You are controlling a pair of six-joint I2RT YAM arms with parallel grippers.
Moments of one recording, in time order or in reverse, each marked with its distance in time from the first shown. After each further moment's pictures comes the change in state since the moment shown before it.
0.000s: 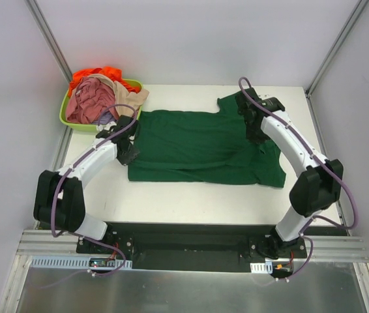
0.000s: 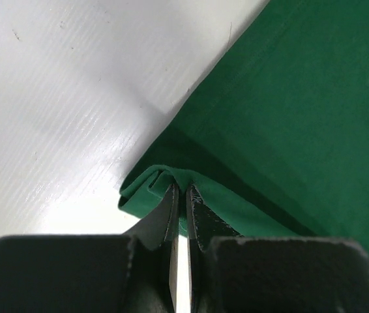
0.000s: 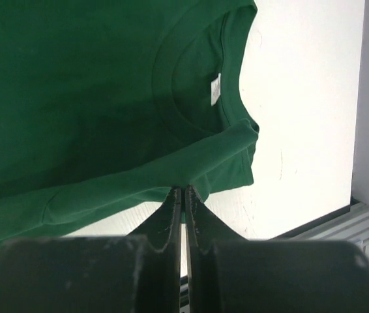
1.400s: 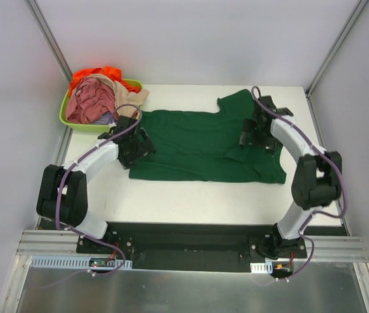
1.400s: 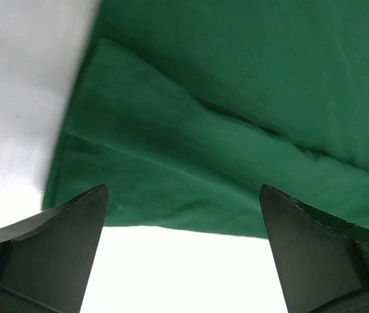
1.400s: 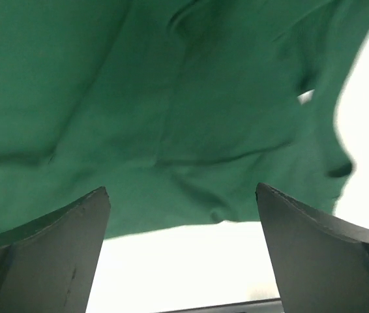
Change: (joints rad) left arm 0.029 0.071 -0.027 0.198 0.282 0.142; right arm -0.202 0.154 -0.091 0.248 -0.314 -0.097
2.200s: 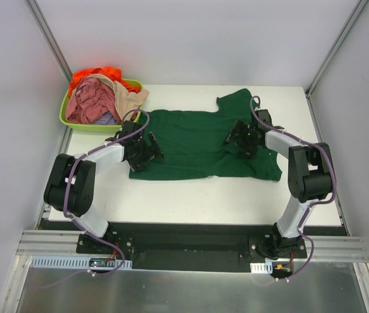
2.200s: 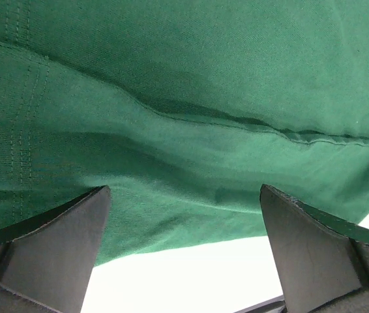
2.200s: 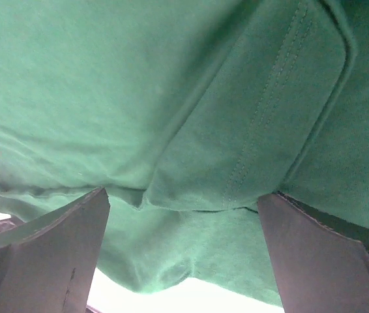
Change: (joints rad) left arm -0.018 0.117 -0.076 0.224 0.203 0.024; right arm -0.022 0.004 -0.358 0.592 -0.480 0.290
